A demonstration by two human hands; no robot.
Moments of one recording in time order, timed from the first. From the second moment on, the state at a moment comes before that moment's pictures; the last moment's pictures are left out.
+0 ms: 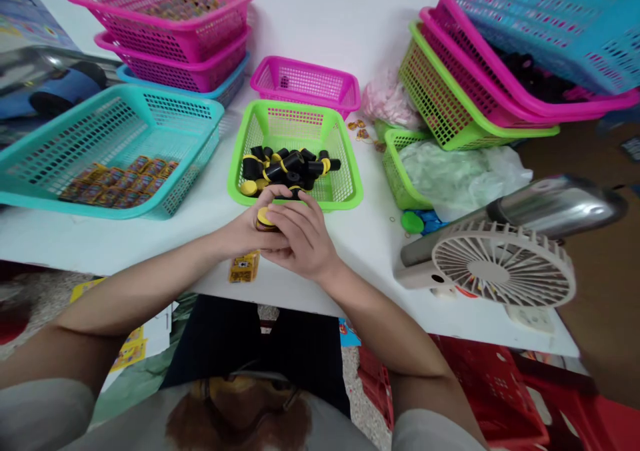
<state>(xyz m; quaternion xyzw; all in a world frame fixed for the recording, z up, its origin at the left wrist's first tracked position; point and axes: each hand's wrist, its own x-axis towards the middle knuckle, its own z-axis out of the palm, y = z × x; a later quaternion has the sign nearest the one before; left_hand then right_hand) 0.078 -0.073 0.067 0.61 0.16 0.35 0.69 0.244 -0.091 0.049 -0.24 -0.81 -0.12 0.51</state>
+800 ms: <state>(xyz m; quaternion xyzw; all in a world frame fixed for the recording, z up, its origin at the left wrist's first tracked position) 0.063 -0.072 0.068 0.68 0.03 0.29 0.67 0.250 -0.097 0.054 -0.11 -0.87 -0.10 0.48</state>
